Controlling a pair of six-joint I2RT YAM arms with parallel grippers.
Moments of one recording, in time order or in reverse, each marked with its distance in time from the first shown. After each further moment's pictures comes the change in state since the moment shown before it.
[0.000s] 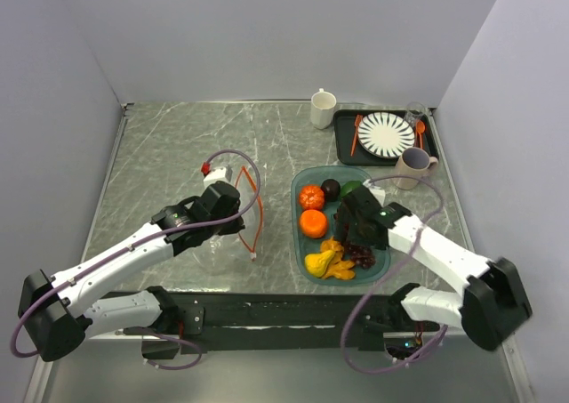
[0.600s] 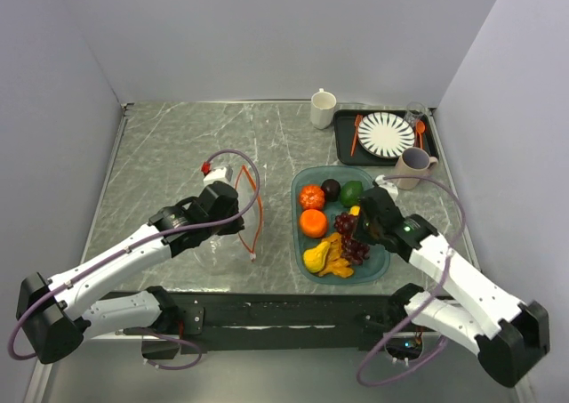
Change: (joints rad) left arm 0.000 -0.019 -0.002 0.005 0.018 0.026; right arm -0.002 -0.241 -0.002 -0.001 -0.035 0.003
